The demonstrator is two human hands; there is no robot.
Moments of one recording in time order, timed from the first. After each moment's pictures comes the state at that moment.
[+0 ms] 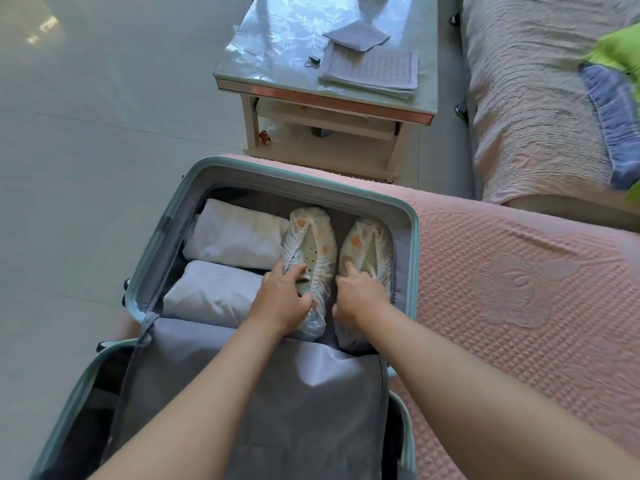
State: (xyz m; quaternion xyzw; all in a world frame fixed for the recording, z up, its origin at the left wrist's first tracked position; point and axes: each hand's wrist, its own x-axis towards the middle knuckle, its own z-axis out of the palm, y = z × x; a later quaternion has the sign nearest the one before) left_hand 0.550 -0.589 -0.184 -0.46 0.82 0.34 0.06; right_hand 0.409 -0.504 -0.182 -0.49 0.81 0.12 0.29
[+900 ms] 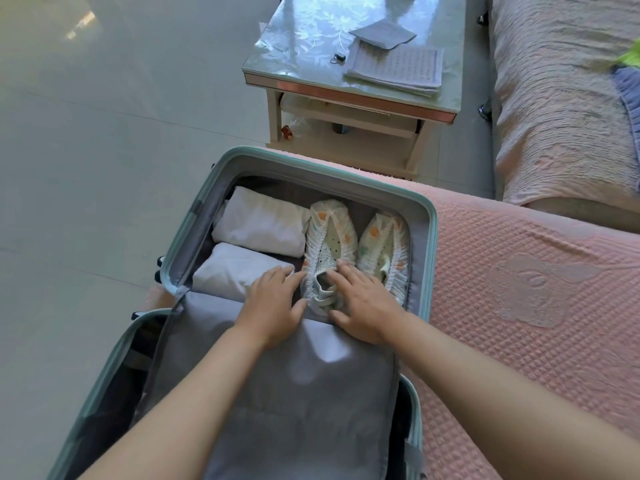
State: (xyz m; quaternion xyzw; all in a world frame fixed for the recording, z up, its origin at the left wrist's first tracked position) left_hand 0.613 -0.577 -0.170 -0.37 0.90 0.23 0.04; right_hand 0.432 -0.472 -0.182 -0.62 0.74 0.03 0.26
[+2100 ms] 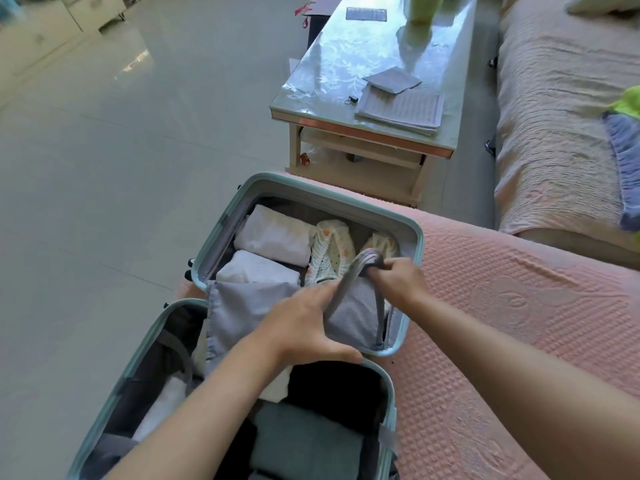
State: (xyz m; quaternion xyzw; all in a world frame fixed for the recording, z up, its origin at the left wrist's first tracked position) left_hand 0.605 -0.504 -0.040 -0.32 0.88 0.35 0.06; right_hand 0.389 -0.452 -0.076 -0.33 0.84 -0.27 0.35
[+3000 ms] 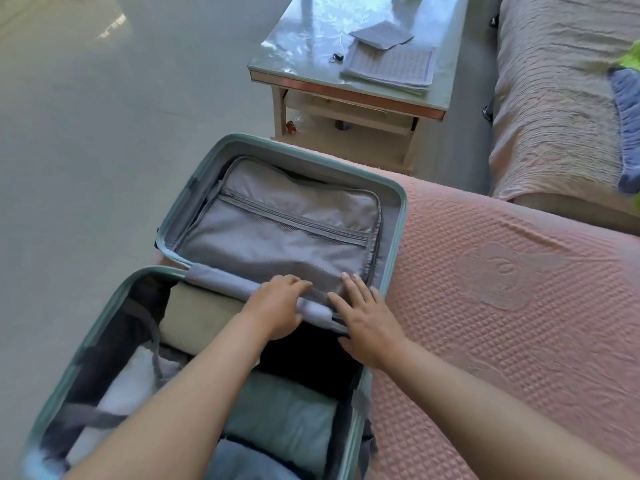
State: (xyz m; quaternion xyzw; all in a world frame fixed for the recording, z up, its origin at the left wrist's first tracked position) left_hand 0.591 -0.490 -0.134 -0.35 0.89 0.21 0.19; right_hand 0.431 -0.356 -0.166 -0.66 0.72 0.06 0.20
